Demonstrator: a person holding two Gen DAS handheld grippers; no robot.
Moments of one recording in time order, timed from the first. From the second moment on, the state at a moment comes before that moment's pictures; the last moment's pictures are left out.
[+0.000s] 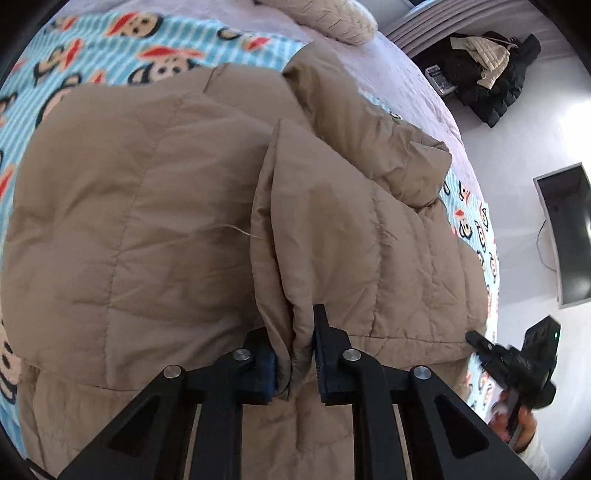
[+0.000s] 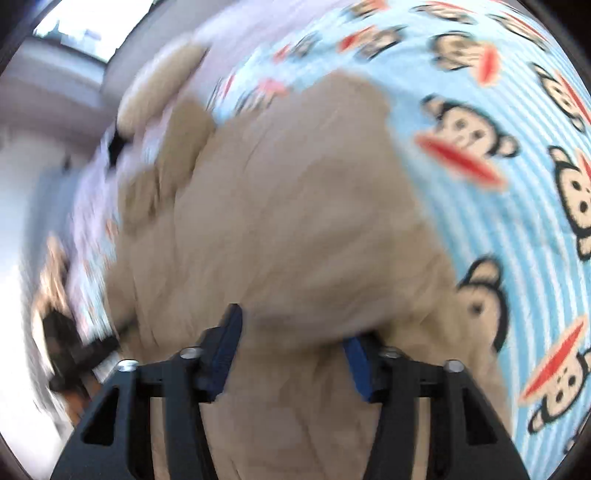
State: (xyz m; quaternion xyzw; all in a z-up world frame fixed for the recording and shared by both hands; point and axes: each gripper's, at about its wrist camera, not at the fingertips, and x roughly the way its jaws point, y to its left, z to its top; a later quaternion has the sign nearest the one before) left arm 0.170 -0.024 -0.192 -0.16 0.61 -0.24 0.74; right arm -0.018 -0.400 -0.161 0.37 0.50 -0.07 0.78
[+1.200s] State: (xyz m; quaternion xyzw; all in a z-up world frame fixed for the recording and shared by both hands) left arm 0.176 -0.073 -0.199 0.04 0.55 -0.16 0.82; right arm 0.021 -0.434 -0.193 0.24 0.51 -0.10 0.82
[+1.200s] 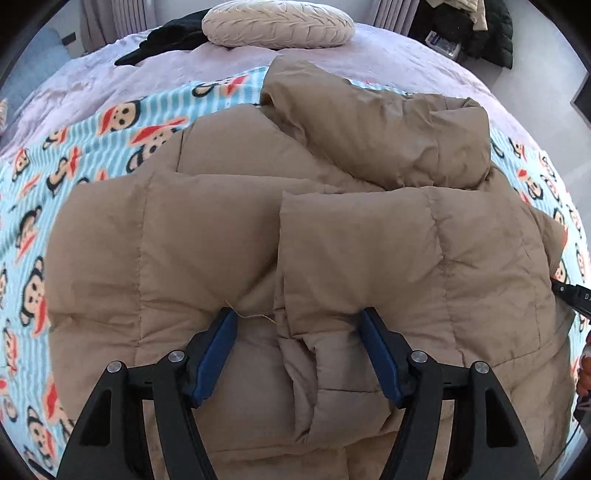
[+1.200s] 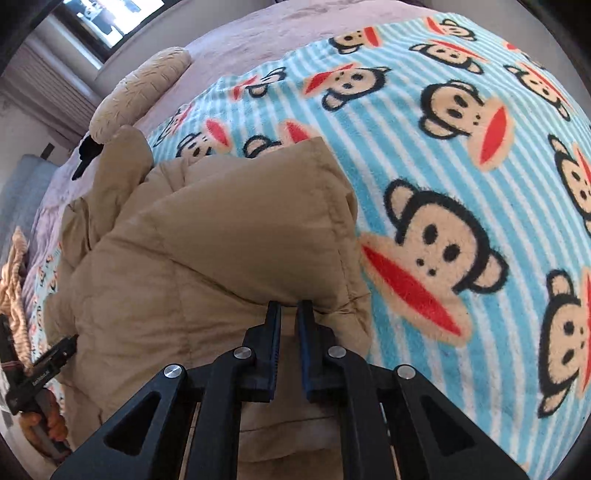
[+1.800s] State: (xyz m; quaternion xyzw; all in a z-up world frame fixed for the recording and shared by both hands) left arm 0.097 -0.022 -0.140 0.04 0.54 -0.09 0.83; right arm -0.054 -0.397 -0.134 0.23 0.51 -0.11 0.82
